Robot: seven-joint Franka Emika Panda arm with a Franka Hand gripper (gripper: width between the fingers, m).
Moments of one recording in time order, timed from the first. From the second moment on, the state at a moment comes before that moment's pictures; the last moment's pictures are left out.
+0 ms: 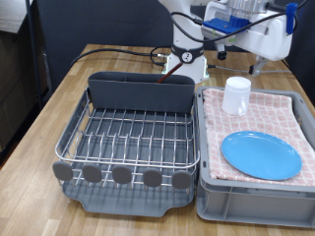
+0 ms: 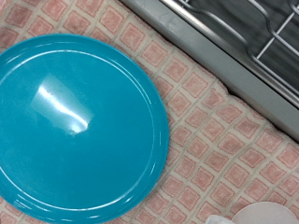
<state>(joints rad) 0.23 -0.10 -0.03 -2.26 -0.10 2.23 1.94</state>
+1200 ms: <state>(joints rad) 0.23 0.00 -0.03 -2.42 0.41 2.61 1.39</state>
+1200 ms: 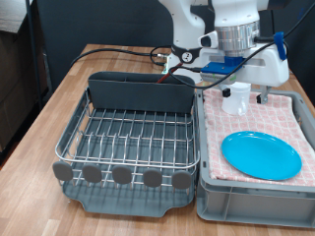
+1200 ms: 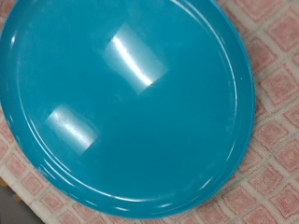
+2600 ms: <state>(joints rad) 0.22 0.14 0.03 -2.47 0.88 2.86 0.95</state>
